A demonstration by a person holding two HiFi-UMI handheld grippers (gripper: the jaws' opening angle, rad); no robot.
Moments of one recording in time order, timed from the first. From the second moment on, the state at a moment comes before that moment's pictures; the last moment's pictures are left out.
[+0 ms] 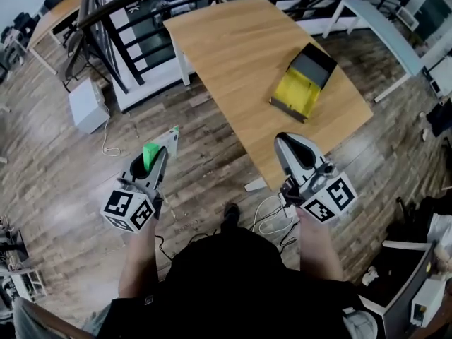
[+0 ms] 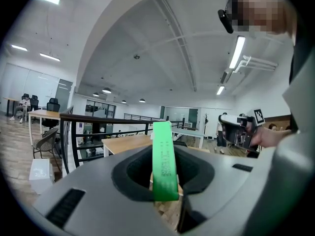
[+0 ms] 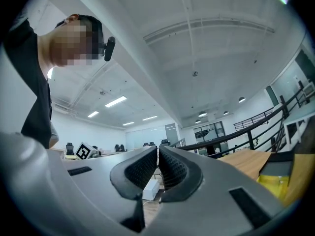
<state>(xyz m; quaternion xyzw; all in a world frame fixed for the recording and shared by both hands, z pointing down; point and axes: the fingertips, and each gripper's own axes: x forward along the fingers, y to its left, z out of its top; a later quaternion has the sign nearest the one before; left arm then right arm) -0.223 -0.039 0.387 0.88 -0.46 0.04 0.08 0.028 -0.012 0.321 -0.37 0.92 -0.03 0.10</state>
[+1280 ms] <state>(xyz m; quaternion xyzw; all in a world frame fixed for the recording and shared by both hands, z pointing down) -0.191 -0.177 0.375 0.89 -0.44 0.01 0.07 0.058 -0.136 0.321 -0.38 0.92 -0.05 0.11</state>
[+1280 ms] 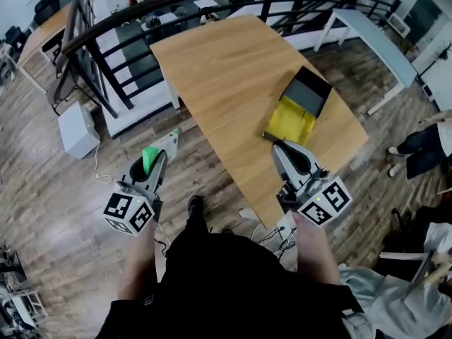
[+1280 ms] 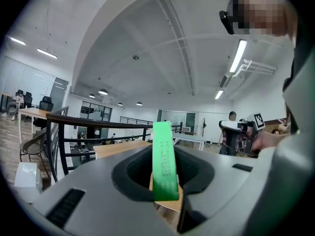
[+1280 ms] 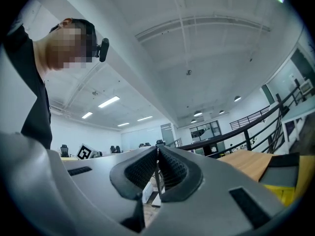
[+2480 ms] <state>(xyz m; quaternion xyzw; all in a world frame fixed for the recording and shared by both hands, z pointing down) -0.214 -0.415 0.379 0.94 -0.33 0.02 0.09 0.012 -0.317 0.322 -0.49 0.86 -0.05 0.09</state>
